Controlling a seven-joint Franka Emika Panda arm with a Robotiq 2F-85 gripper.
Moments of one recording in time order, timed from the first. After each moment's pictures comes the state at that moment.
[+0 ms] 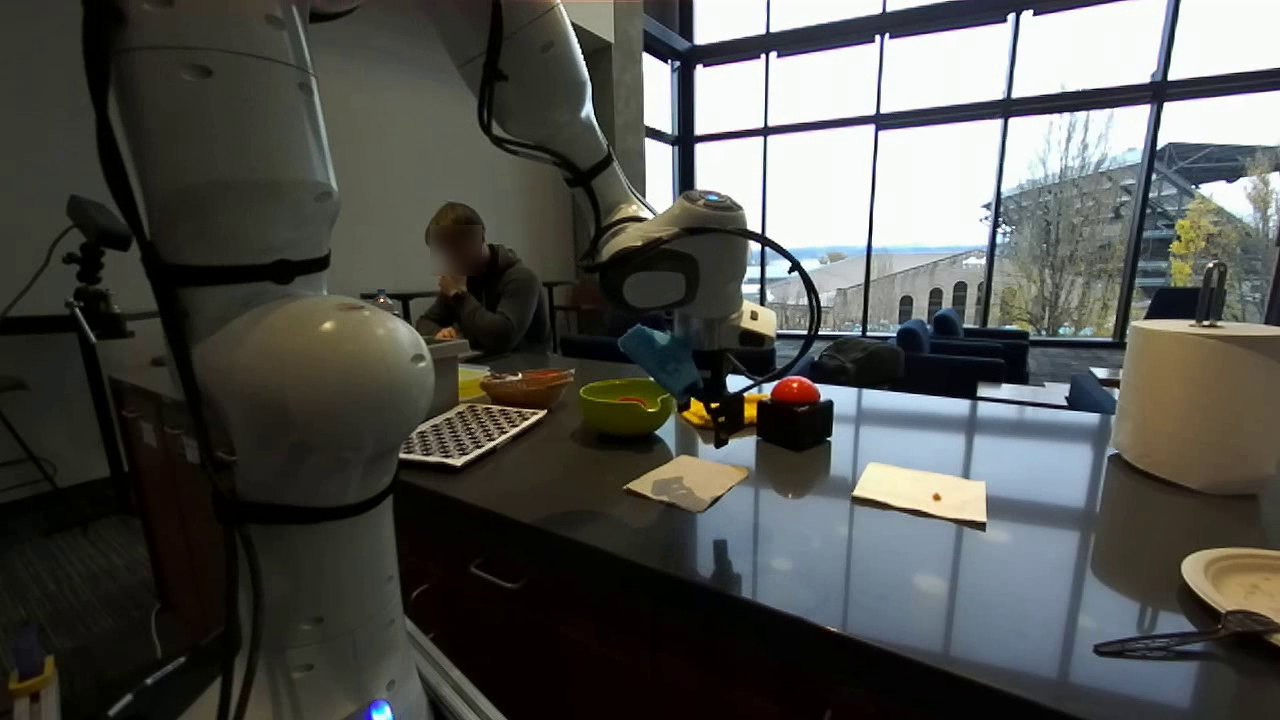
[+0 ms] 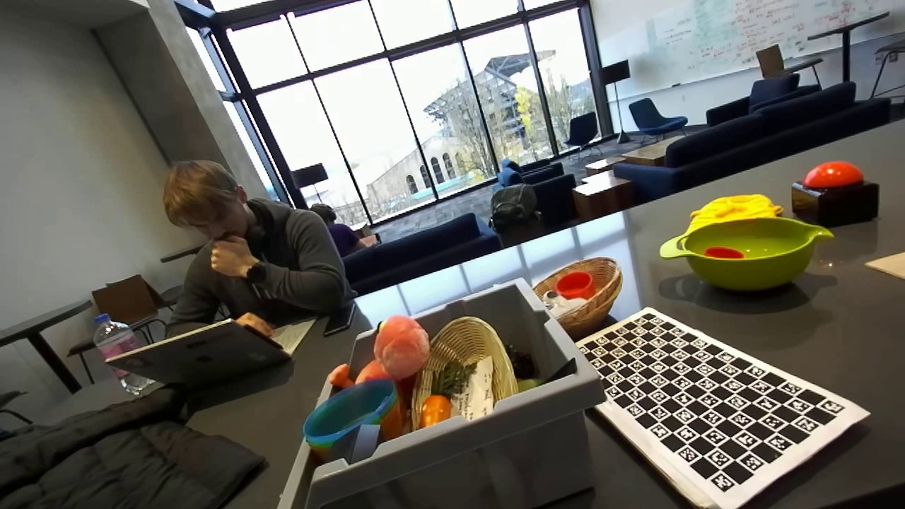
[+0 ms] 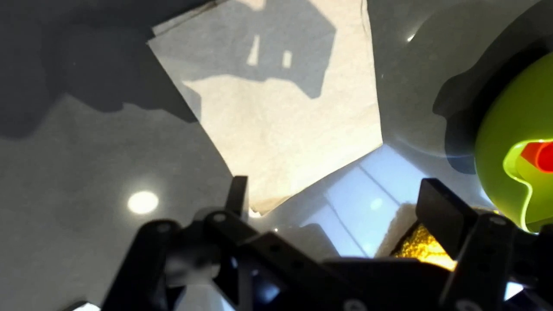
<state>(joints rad) 0.12 -0.08 -0.20 -2.56 0.73 2.72 -0.42</state>
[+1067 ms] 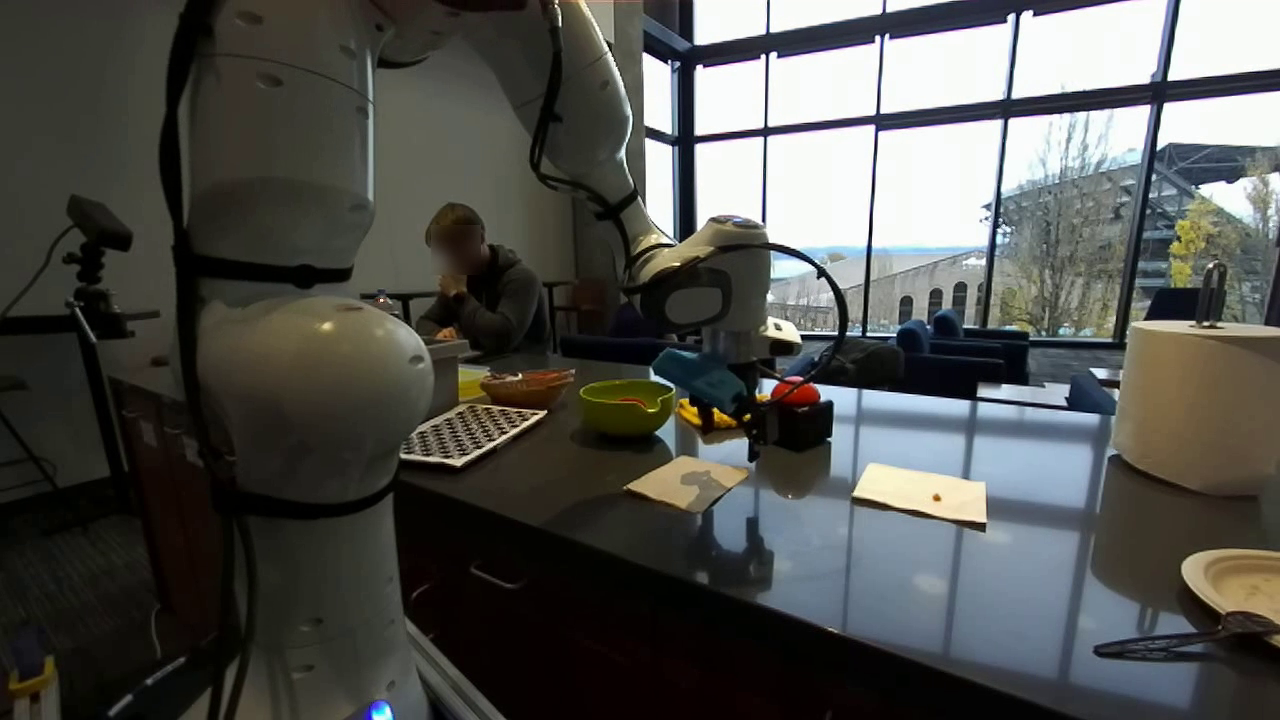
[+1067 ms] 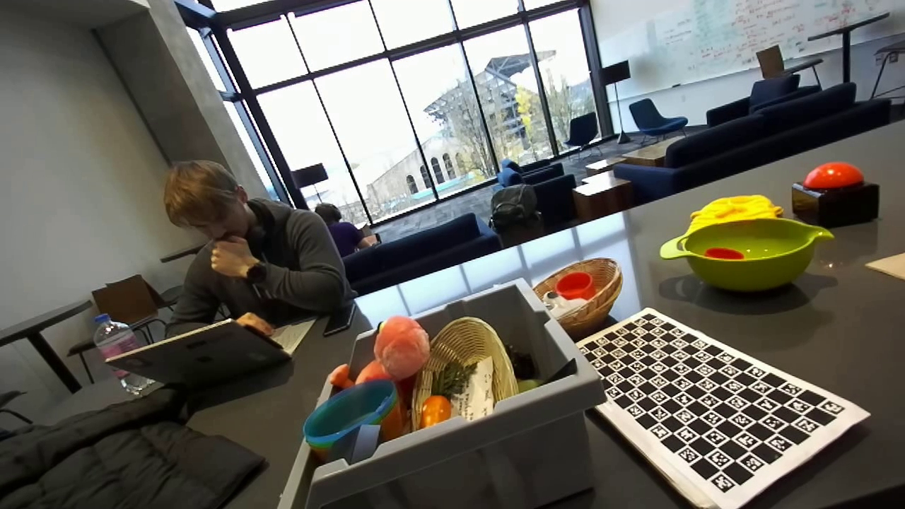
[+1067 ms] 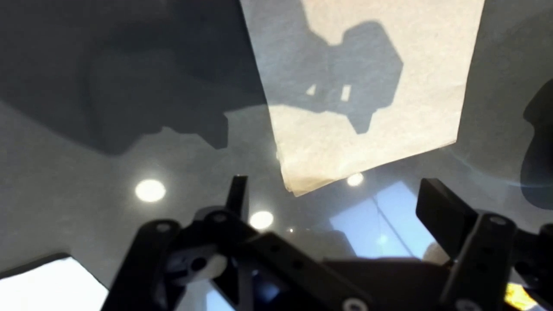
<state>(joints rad) 0.10 0.11 -0.20 -2.40 0.58 2.72 -0.45</state>
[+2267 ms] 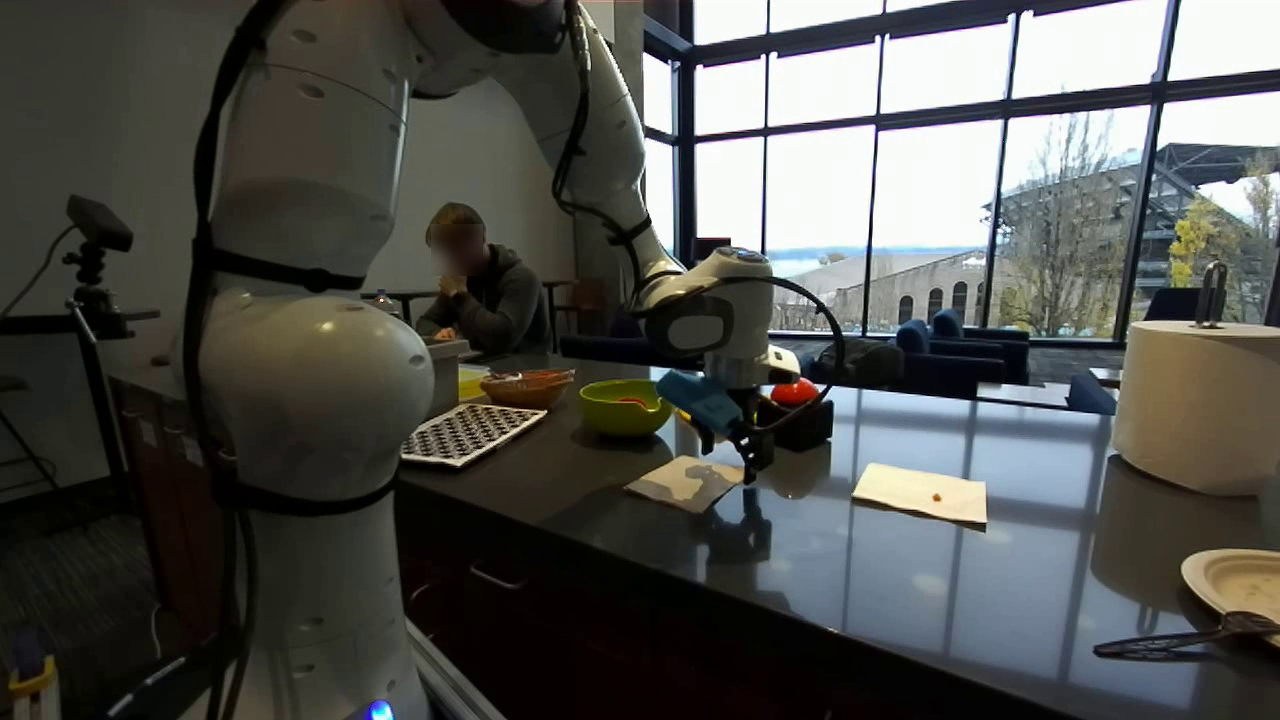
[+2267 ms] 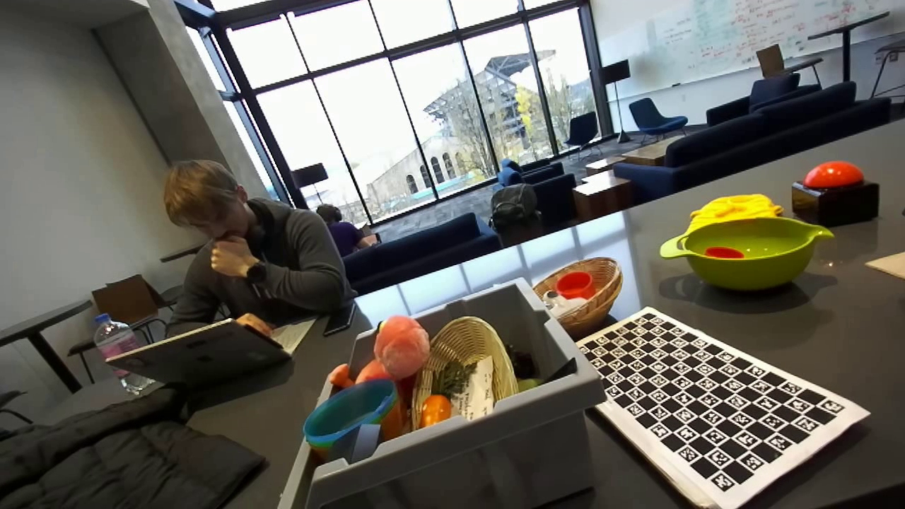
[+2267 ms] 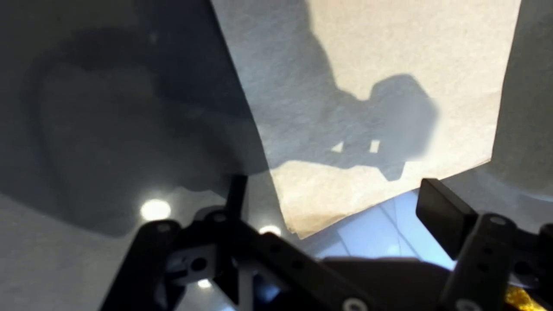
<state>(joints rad) 0.10 0.24 -0.17 -2.34 0.65 2.73 -0.45</state>
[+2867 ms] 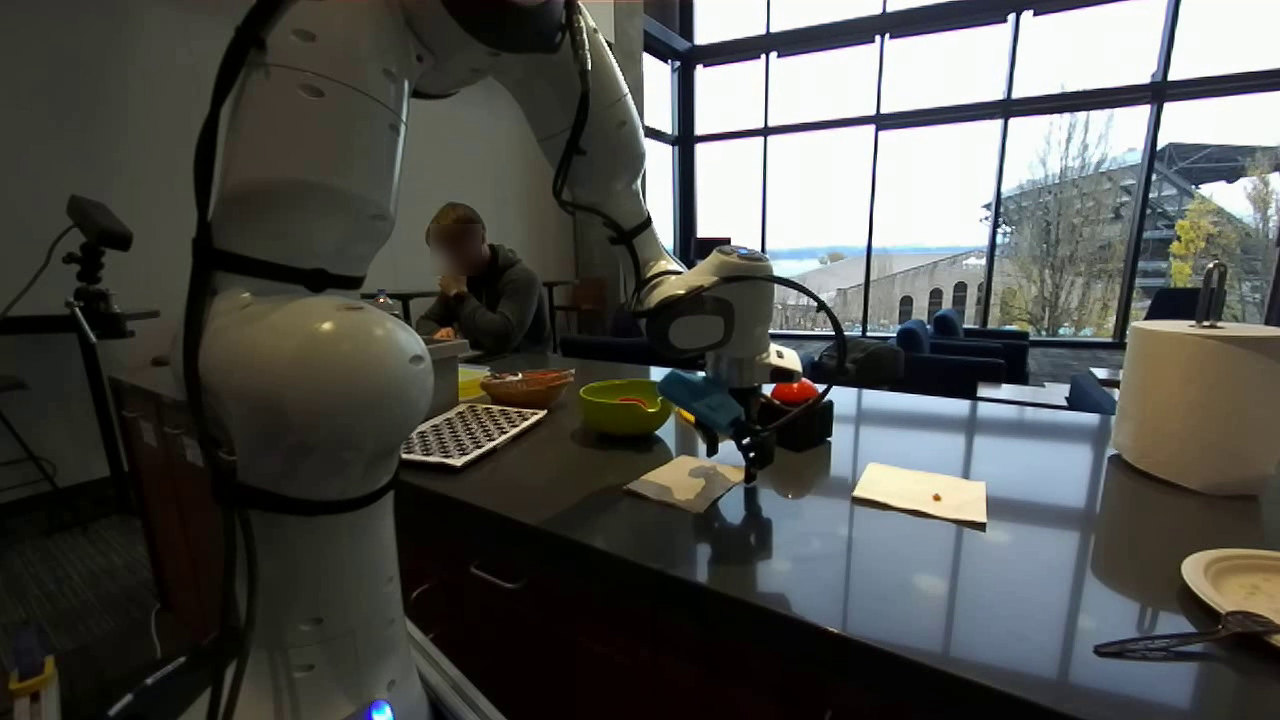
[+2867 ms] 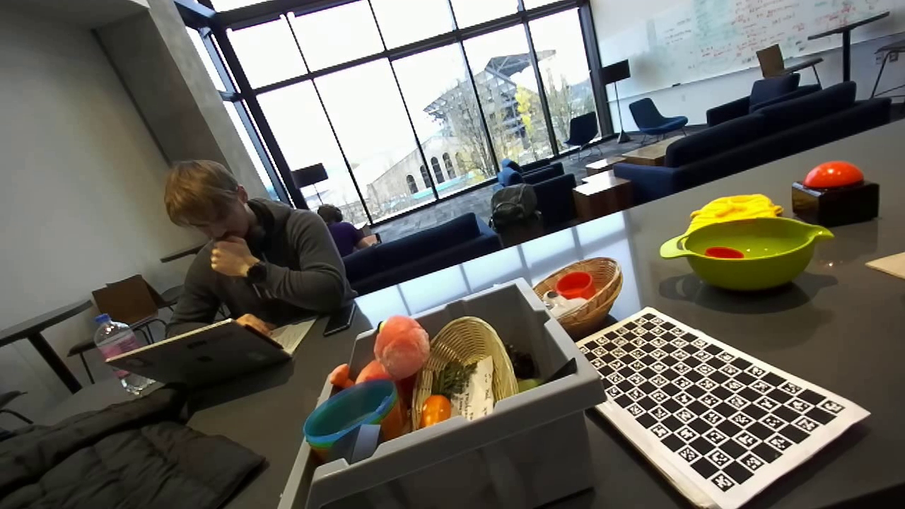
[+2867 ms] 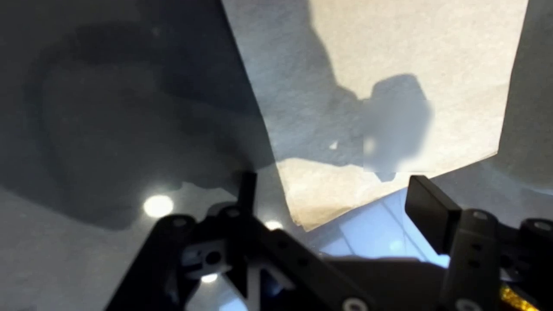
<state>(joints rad) 0.10 0.24 -0.17 -2.34 0.65 2.75 -0.45</state>
